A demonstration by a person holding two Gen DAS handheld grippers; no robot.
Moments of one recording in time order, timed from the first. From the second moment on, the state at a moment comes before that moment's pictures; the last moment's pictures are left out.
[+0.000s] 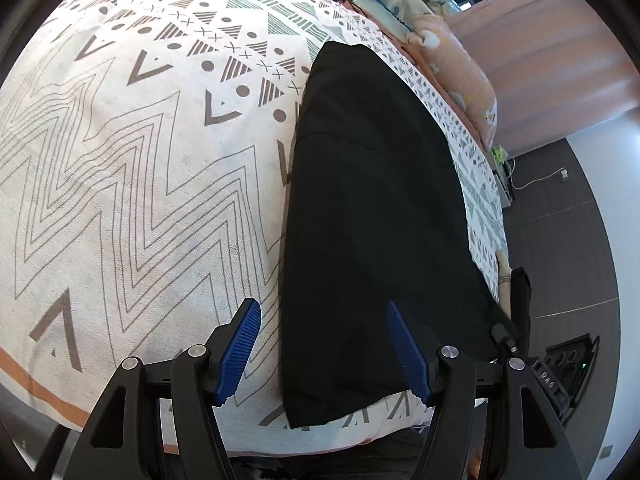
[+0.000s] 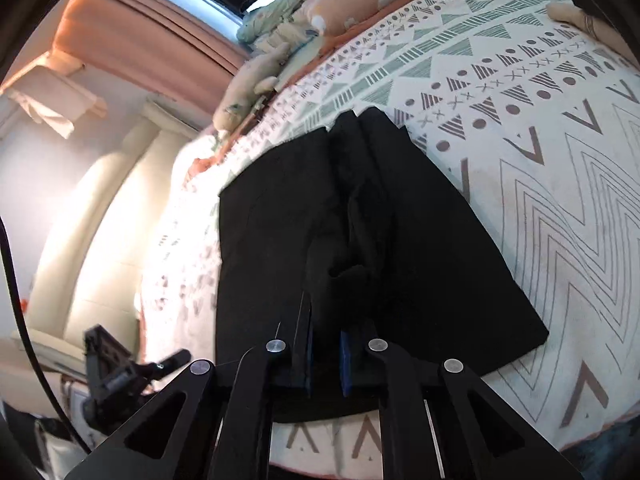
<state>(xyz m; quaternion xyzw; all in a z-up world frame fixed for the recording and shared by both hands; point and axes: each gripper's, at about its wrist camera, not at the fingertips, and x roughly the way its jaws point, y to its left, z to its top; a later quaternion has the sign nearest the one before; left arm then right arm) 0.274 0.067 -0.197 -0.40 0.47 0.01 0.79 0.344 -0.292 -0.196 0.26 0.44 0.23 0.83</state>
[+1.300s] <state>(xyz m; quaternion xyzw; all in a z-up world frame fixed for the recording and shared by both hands) 0.332 0.016 -0.206 -0.37 0.48 0.00 0.79 0.349 -0.393 -0.207 0.26 0.46 0.17 0.83</state>
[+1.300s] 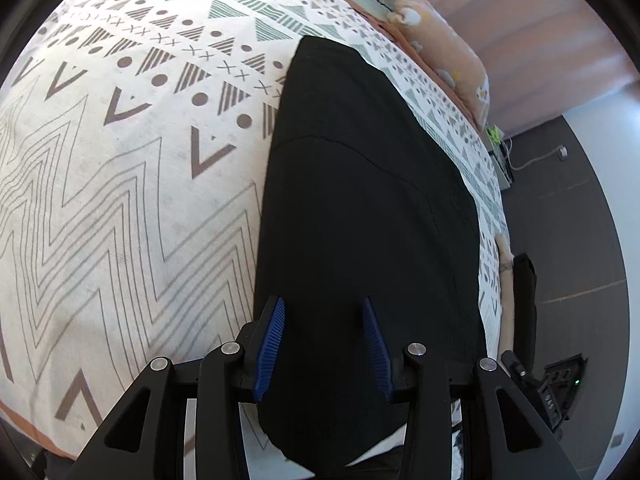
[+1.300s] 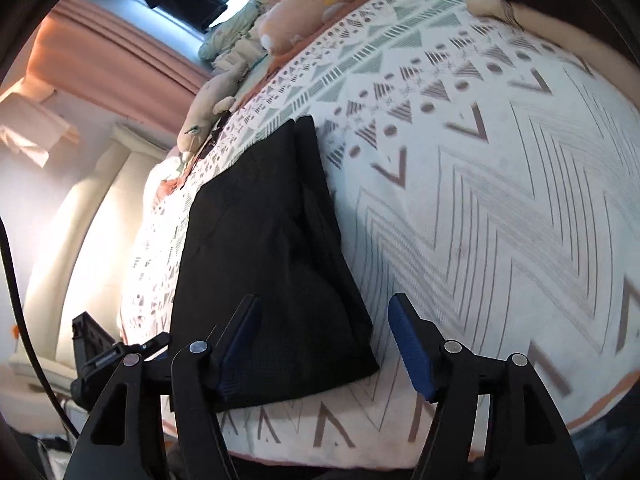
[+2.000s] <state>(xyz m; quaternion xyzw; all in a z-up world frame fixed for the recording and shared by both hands) 0.425 0.060 -0.221 -0.38 0.49 0.04 0.79 0.544 -0.338 -0.255 0.20 0.58 0.30 0.73</state>
